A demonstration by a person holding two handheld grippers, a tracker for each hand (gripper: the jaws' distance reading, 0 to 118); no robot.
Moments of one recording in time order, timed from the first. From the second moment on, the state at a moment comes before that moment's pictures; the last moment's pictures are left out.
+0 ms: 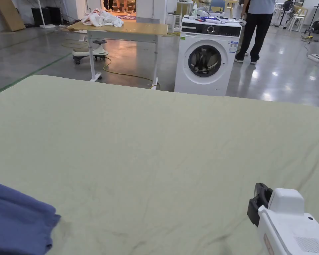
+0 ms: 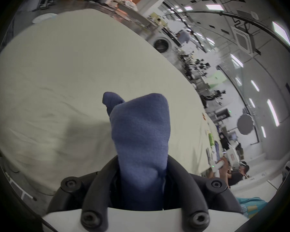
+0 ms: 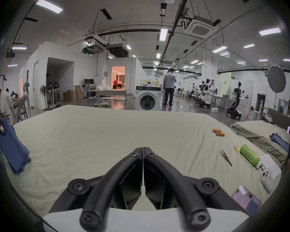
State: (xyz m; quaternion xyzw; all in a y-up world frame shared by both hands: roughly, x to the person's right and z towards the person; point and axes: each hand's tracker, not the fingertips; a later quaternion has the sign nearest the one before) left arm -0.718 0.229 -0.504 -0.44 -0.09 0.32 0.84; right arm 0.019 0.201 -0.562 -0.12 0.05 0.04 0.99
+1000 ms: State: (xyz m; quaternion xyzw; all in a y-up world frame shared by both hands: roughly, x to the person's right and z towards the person) left arm -0.700 0.223 -0.497 -0.41 0.17 0.08 0.89; right arm 0.026 0.190 -0.558 -0.14 0.05 0.04 0.99
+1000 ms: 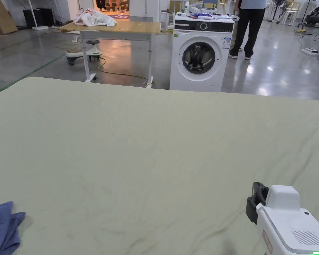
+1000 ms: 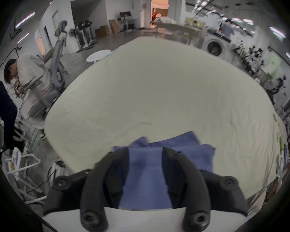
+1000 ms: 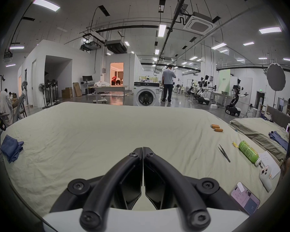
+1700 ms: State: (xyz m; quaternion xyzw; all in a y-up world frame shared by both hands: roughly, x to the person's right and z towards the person) left arm -0.376 0.195 -0.498 -0.16 0.08 0.02 0.98; right arm 0.021 0.182 -0.545 -0.14 0.05 0.00 0.99
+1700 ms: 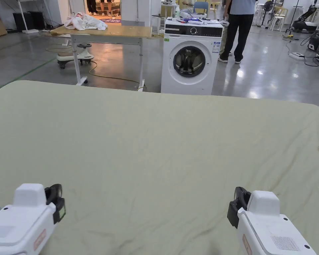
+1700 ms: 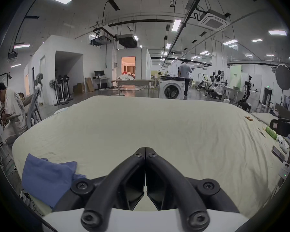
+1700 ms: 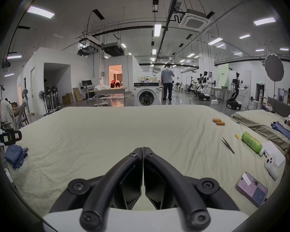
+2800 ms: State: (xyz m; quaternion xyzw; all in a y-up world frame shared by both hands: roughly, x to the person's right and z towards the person) left arm -0.300 0.215 -0.520 -0.07 0.05 -0.04 1.00; right arm 0.015 0.201 -0.541 -0.10 0.04 0.01 0.99
